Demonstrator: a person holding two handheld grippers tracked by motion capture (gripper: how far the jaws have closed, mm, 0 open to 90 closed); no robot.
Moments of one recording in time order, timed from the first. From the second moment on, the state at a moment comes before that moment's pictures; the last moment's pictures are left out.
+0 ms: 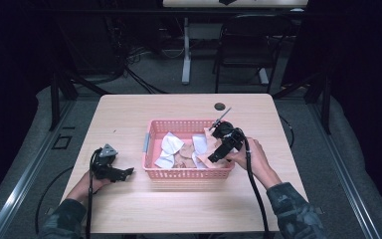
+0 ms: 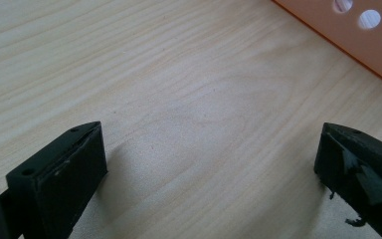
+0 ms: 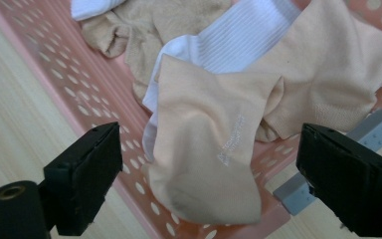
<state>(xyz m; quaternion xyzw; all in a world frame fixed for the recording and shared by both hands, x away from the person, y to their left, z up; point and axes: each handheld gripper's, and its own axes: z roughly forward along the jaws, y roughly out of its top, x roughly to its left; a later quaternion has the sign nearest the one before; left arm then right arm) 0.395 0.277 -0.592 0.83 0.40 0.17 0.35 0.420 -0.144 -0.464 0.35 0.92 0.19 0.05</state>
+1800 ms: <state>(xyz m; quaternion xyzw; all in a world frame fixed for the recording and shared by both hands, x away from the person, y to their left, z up) 0.395 0.277 -0.592 0.83 0.40 0.17 0.35 0.413 -0.154 -0.465 0.38 0.89 0.25 0.08</state>
